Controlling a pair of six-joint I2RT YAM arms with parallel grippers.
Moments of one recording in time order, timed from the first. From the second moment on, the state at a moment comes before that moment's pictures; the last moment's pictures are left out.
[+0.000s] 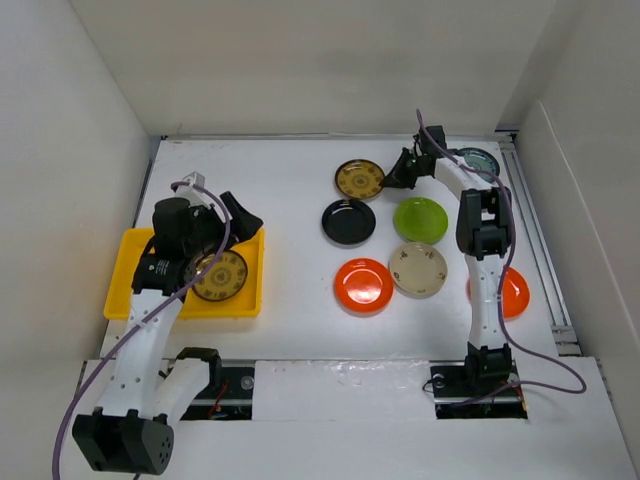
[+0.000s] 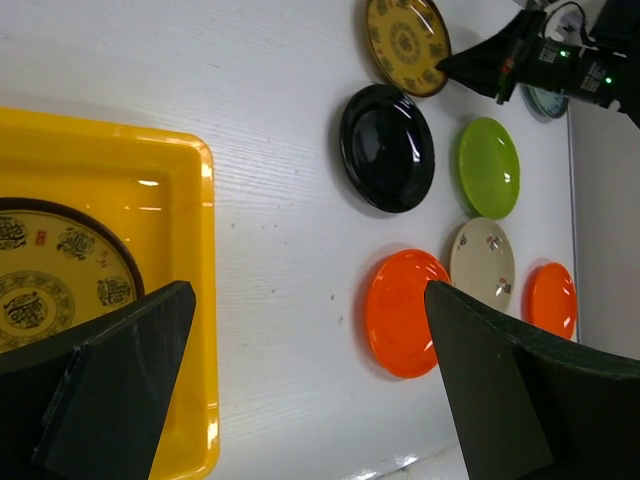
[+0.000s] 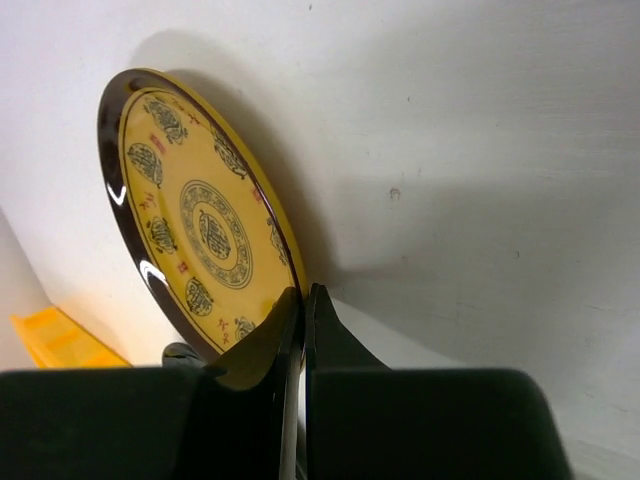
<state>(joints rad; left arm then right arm) -0.08 0.86 0.87 -0.52 0.27 -0.55 0.11 2.48 2.08 -0.51 -0.48 0.61</state>
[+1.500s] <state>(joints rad) -0.05 0.91 0.97 -0.55 -0.04 -0.74 0.52 1.71 1.36 -0.23 -0.27 0.67</state>
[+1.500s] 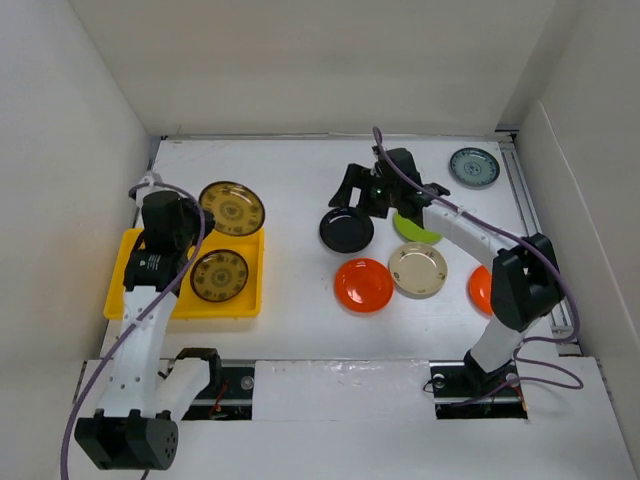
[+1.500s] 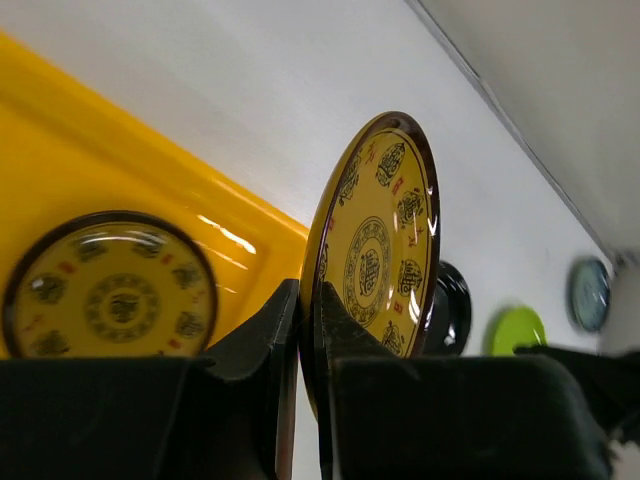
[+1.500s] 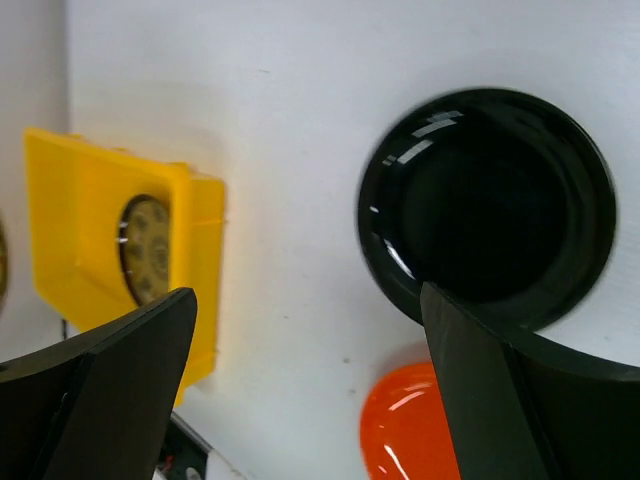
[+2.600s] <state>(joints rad) -0.01 0.63 0.72 -0.64 -0.15 -0.89 0.38 1.60 1.12 -0.22 -0.21 0.61</state>
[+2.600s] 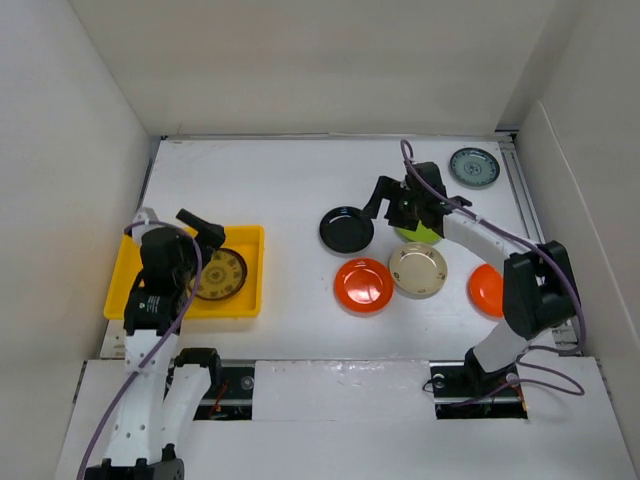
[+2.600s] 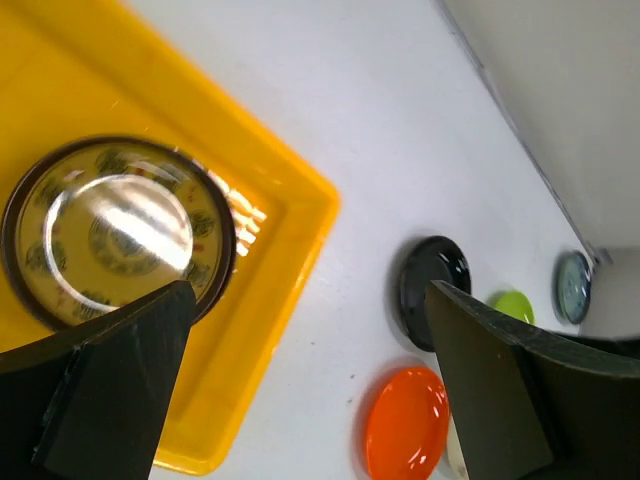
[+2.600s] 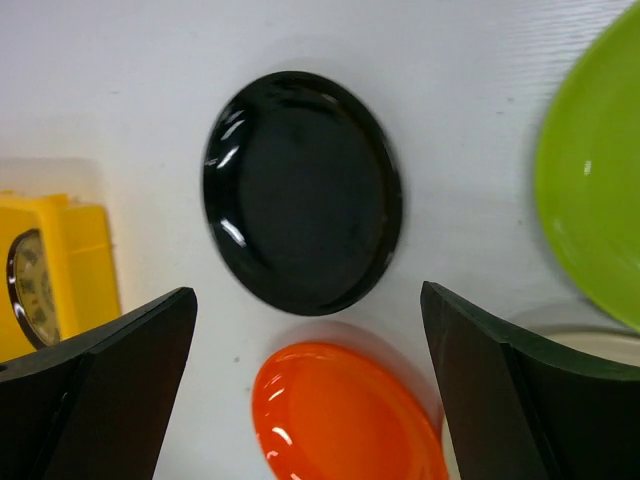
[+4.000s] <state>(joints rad) -0.11 1.25 0.94 -0.25 0.60 -0.60 0.51 1.62 1.29 -0.19 -0.37 0.70</state>
